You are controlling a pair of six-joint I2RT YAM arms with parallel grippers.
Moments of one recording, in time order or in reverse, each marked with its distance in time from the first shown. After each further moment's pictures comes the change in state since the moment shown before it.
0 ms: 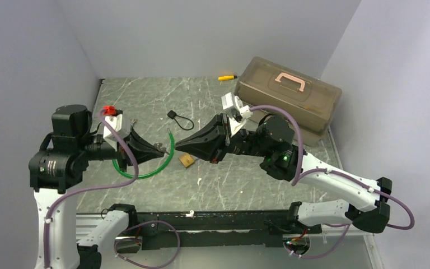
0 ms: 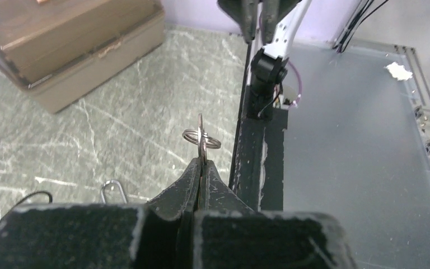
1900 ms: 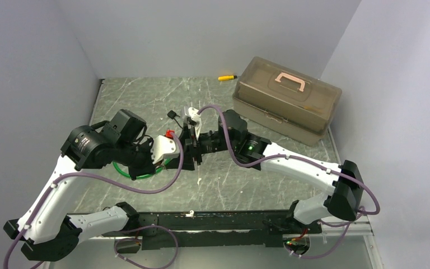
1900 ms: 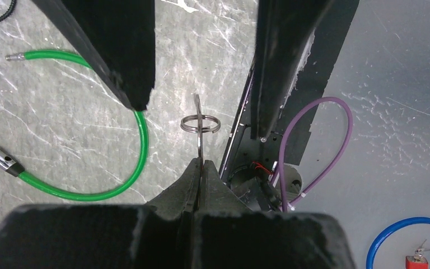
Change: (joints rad) left arm -0.607 0.183 0.040 -0.379 -1.004 0.058; right arm -0.100 0.226 -0.053 -0.121 -0.238 -0.053
